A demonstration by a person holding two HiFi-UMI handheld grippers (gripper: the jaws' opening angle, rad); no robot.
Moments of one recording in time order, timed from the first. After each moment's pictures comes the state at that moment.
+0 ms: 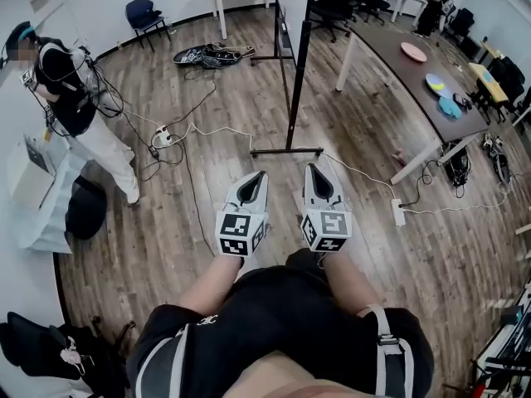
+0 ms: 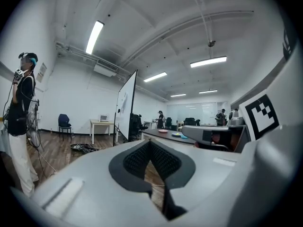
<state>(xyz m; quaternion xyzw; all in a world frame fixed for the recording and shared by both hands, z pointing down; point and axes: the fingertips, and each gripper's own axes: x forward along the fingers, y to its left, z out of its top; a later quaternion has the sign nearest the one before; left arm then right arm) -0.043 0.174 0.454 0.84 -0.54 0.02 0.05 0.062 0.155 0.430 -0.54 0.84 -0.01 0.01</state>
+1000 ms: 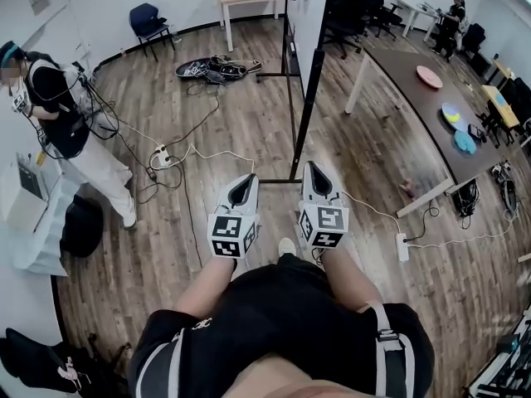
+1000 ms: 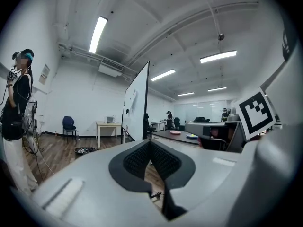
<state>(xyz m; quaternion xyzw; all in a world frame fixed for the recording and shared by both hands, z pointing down) -0.083 -0.022 0.464 0.82 -0.57 0.02 0.05 0.043 -0.060 0.437 -0.53 0.85 0.00 0.00</state>
